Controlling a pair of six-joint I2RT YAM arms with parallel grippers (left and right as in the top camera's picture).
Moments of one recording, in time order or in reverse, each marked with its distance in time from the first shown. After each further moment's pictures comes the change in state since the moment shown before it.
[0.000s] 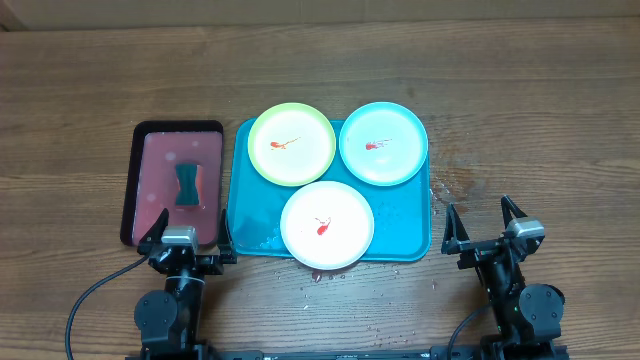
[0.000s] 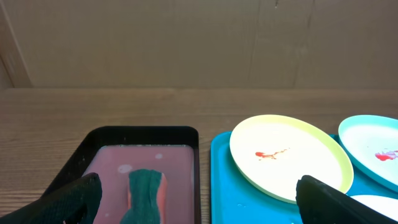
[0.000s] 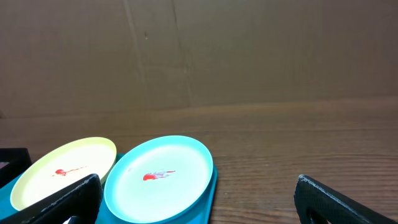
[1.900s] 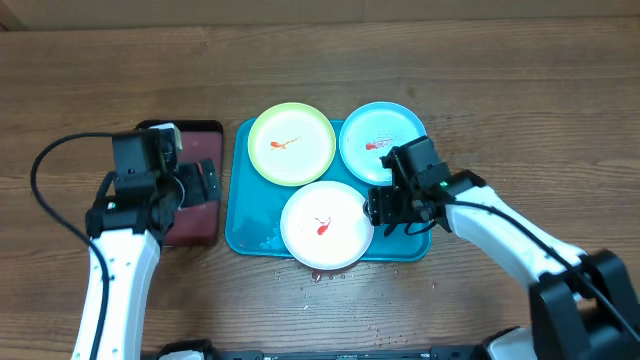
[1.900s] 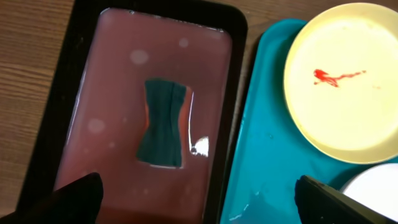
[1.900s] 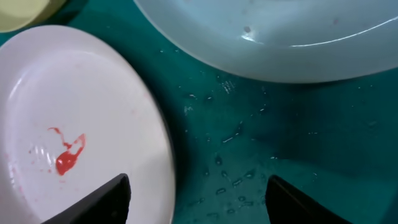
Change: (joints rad) left arm 0.000 1.225 0.948 -0.634 -0.108 -0.105; right arm 0.330 1.591 0.885 -0.514 -0.169 0.192
